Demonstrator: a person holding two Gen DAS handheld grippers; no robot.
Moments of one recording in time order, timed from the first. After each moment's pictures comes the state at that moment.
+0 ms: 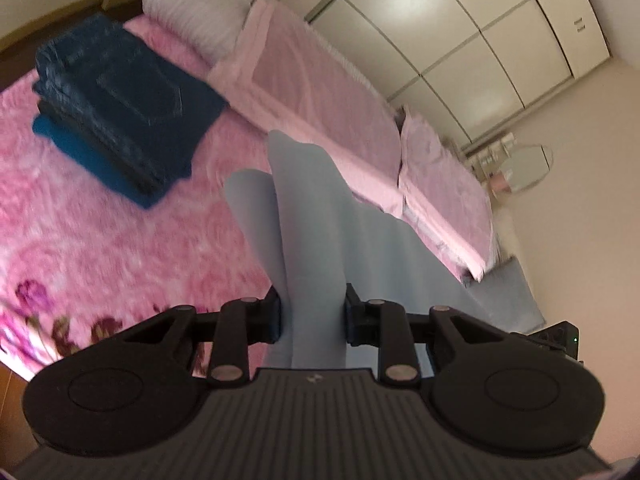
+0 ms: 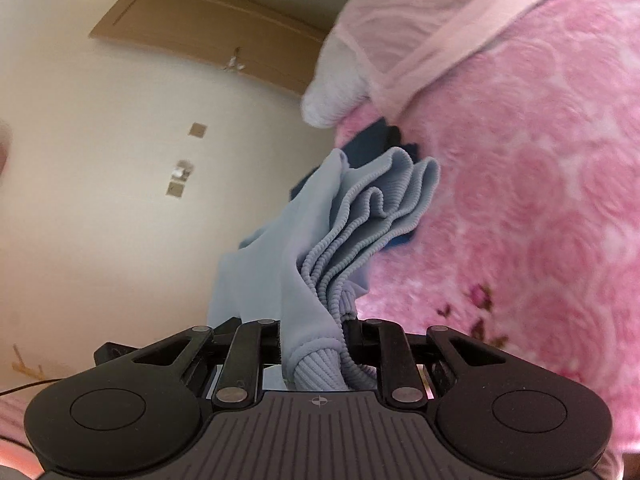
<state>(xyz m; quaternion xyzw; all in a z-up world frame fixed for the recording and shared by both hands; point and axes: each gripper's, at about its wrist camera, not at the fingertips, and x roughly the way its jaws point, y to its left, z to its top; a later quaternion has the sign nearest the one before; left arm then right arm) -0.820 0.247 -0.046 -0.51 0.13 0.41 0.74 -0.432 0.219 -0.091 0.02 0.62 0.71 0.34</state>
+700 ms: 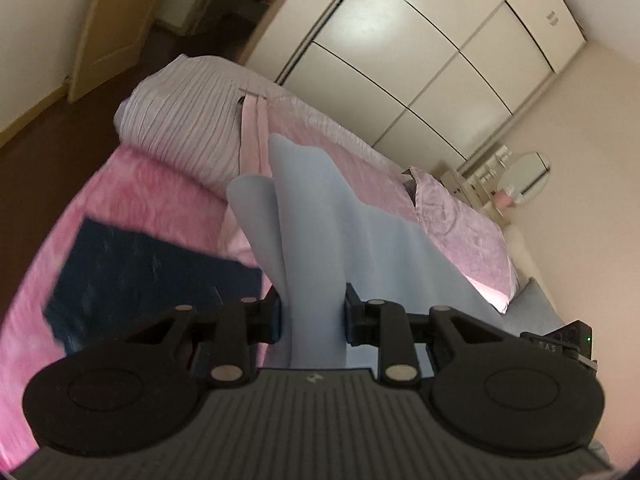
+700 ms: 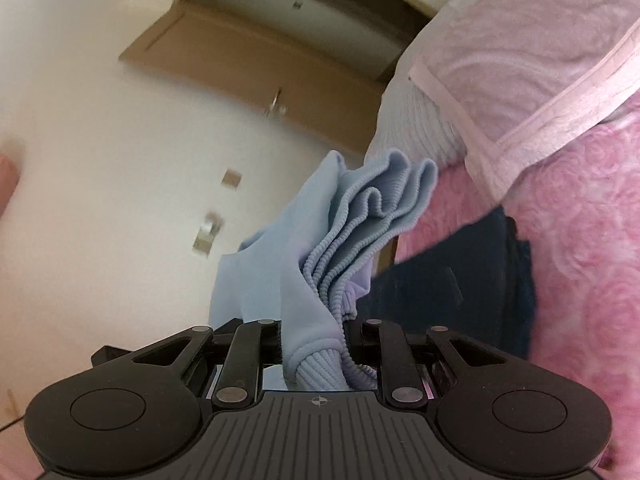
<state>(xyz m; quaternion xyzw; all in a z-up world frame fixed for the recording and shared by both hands) -0.938 0.515 0.013 -0.41 0.15 0.39 0.81 -0.570 0.428 -0.058 0.10 0.57 0.73 0.37</state>
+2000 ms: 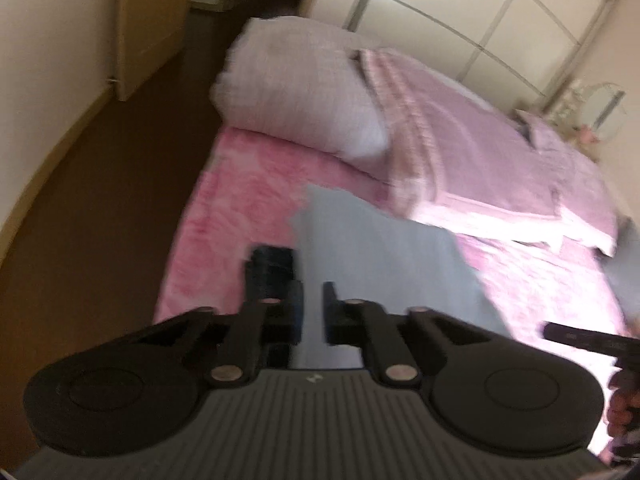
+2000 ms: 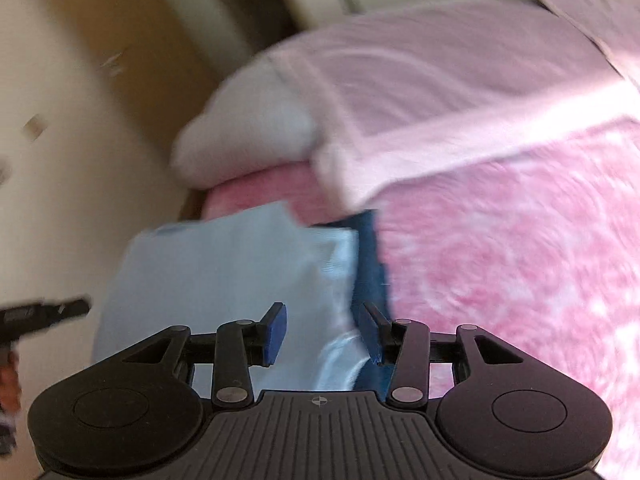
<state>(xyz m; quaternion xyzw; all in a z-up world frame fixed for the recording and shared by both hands) -1.034 0.626 -0.122 -0.37 0.28 0.43 0.77 -0.707 0.495 -0.138 -0.15 0.45 0.64 0.61</state>
